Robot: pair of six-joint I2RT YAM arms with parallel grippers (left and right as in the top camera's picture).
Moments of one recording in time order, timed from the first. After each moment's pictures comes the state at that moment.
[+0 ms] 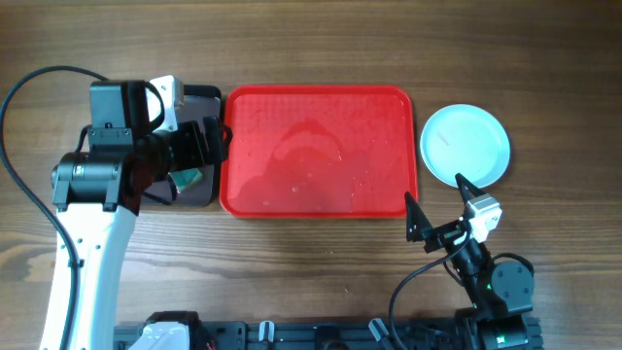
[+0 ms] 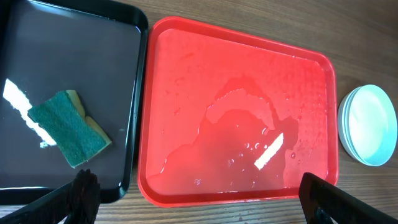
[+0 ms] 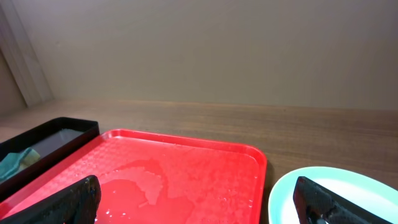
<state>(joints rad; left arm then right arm) -0.02 1.23 1.23 -0.96 0.26 -0.23 0.15 0.02 0.01 0.01 -0.21 0.11</state>
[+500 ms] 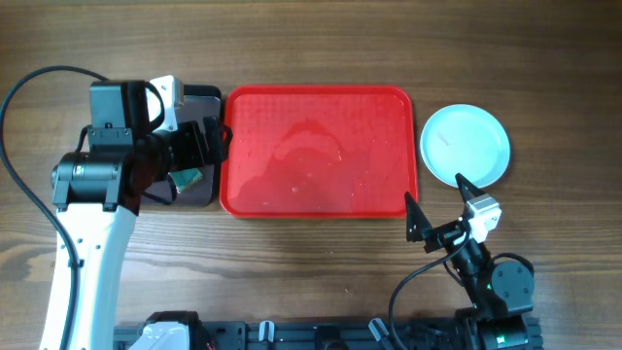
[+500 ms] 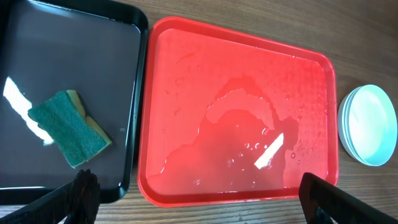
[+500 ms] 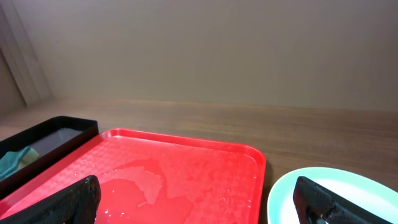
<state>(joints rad) -0.02 1.23 1.23 -0.96 0.26 -0.23 0.15 0.02 0.01 0.01 -0.21 0.10</state>
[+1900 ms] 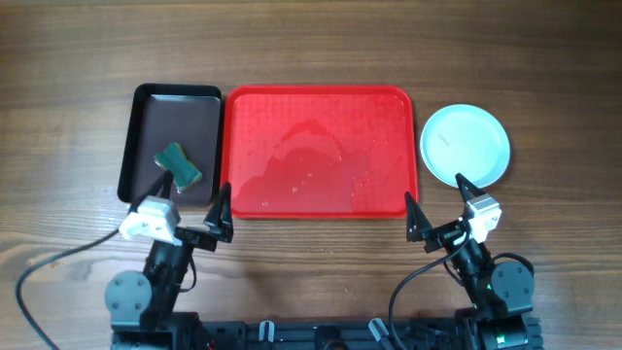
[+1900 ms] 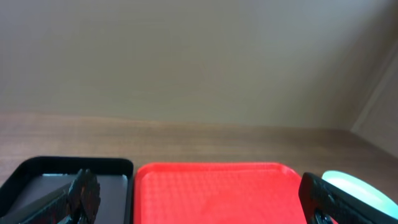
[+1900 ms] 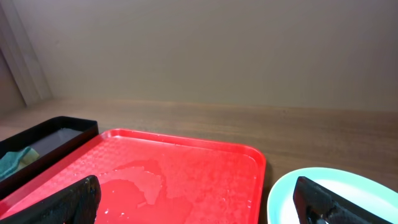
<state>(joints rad) -0.04 0.08 0.19 -0.06 0.23 -0.22 0.15 0.02 0.01 0.01 -0.21 0.10</state>
